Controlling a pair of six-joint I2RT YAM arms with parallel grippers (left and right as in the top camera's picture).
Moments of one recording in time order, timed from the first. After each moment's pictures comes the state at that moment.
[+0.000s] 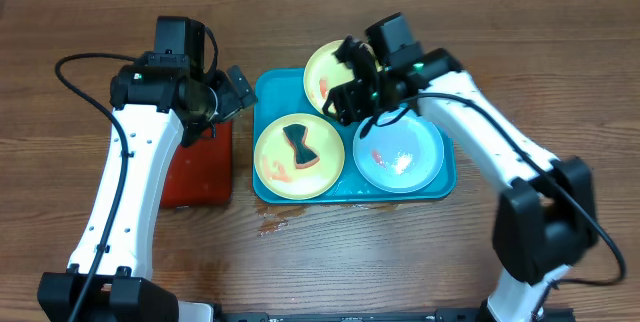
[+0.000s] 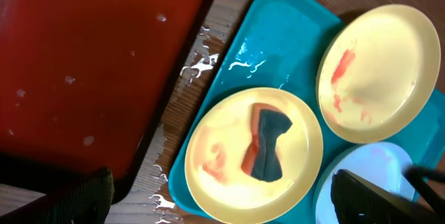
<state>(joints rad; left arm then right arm) -0.08 1.57 1.48 -1.10 0.08 -0.62 0.45 1.95 1.56 -0.74 -0.46 0.04</state>
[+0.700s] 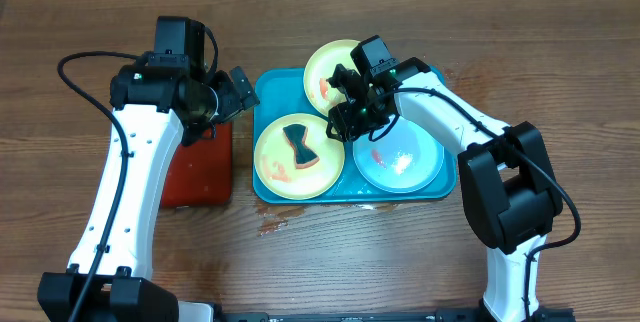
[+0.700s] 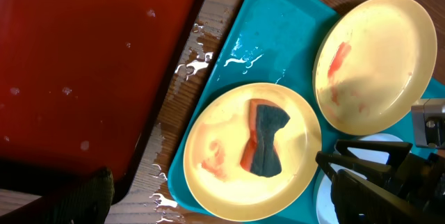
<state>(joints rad) -0.08 1.57 1.48 -1.10 0.09 -0.60 0.46 2.11 1.56 -0.77 -0.44 0.04</state>
